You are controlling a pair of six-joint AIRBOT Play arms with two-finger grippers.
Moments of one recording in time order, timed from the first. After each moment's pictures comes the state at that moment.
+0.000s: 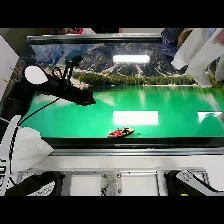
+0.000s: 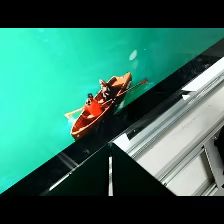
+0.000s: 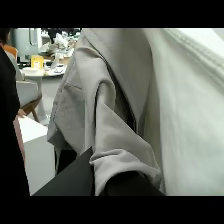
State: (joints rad) left arm -0.27 -1.25 1.35 0.97 -1.36 -1.42; right arm -1.03 -1.17 1.53 -1.50 0.19 1.50
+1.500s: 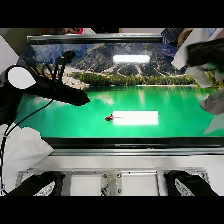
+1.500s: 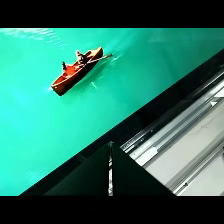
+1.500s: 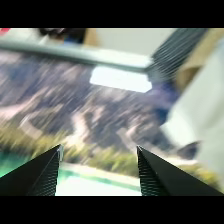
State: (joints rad) left arm -0.27 -1.14 1.35 1.05 -1.37 -1.40; right arm 0.09 -0.98 1.38 -1.44 0.81 1.34
